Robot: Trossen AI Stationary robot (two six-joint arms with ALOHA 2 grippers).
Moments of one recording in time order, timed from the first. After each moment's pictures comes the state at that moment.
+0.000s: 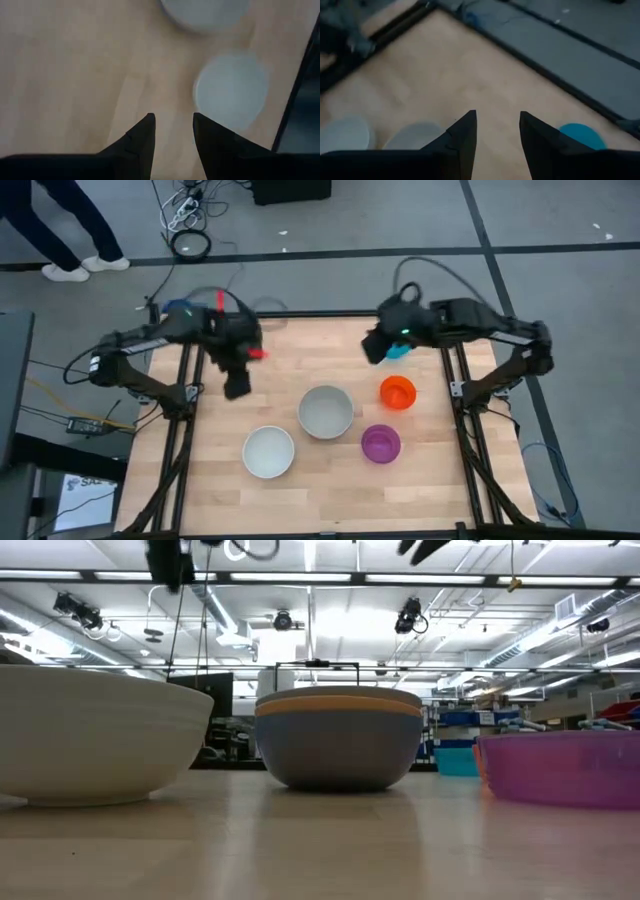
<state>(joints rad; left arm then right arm) 0.19 1.34 1.52 -1.50 0.17 -0.10 -0.04 1.44 1.79 -1.22 0.49 0.66</state>
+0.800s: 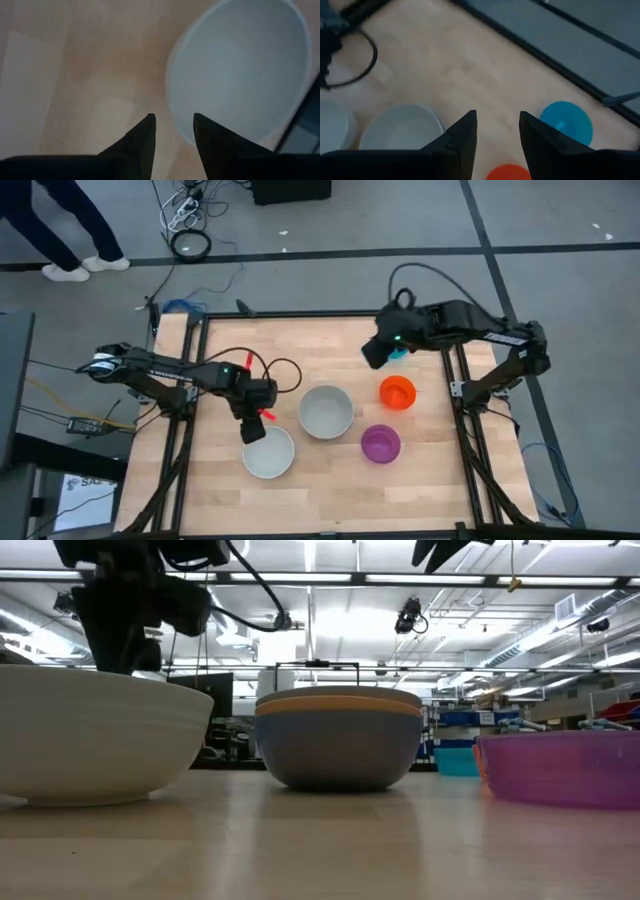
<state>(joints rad) -0.07 1.35 0.96 -0.96 0.25 -0.51 -0.03 1.47 1.79 -1.33 0.47 0.71</state>
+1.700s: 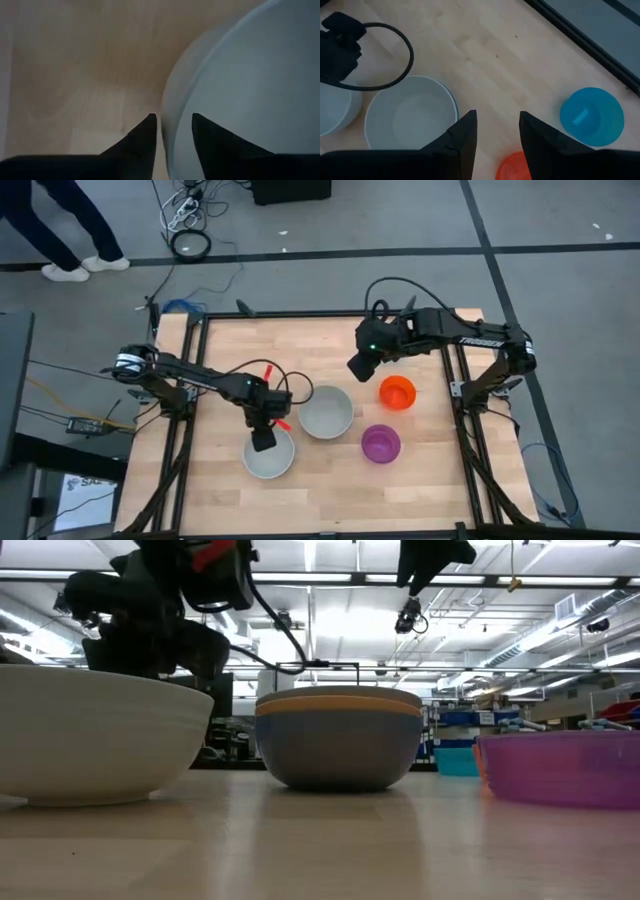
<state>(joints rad) -0.10 1.57 0.94 -0.81 0.29 -0.47 -0.03 1.58 1.79 -1.32 0.34 0.69</state>
